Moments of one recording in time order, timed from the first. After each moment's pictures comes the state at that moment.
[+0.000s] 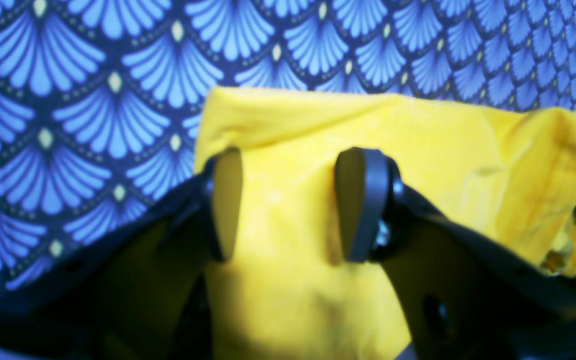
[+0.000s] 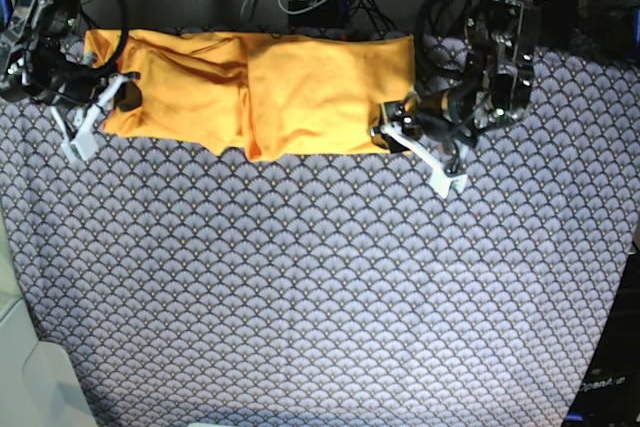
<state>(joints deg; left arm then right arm) 3.8 -11.3 6.5 94.0 -38.6 8.2 60.0 -9.4 13.3 31.8 94.0 39.5 39.9 -78.4</state>
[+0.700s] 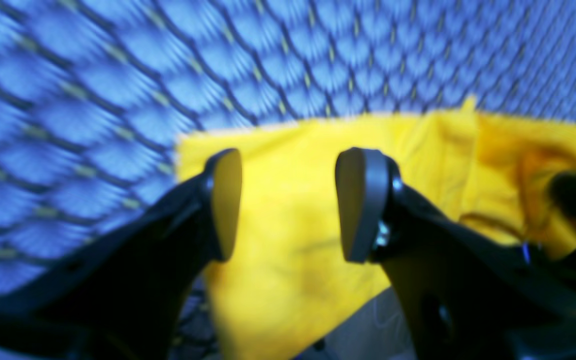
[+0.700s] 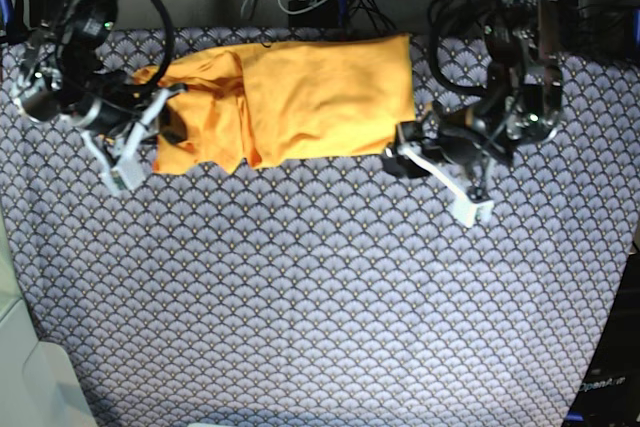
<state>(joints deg) 4.0 -11.1 -0.4 107.8 -38.6 8.4 69.3 -7.4 3.2 25.6 109.3 39.1 39.9 -83.5</state>
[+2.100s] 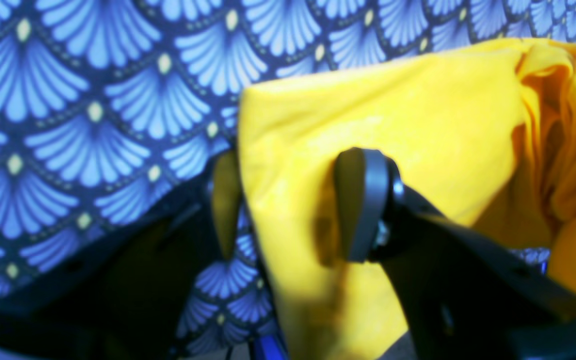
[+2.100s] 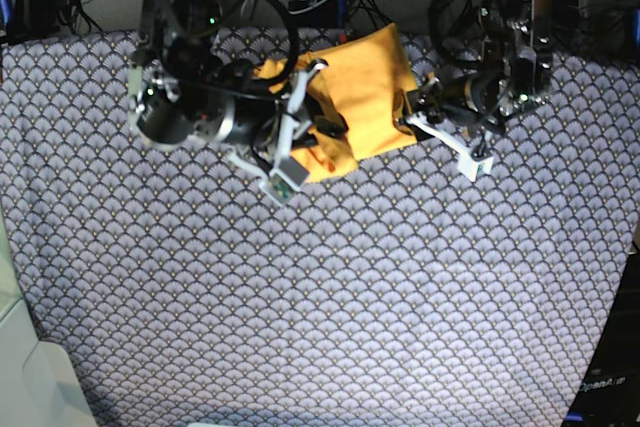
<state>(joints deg) 8.6 -10.4 -1.3 96.4 -38.2 8.0 64.1 -4.4 -8.4 0.6 110.9 38.6 39.9 -84.3</state>
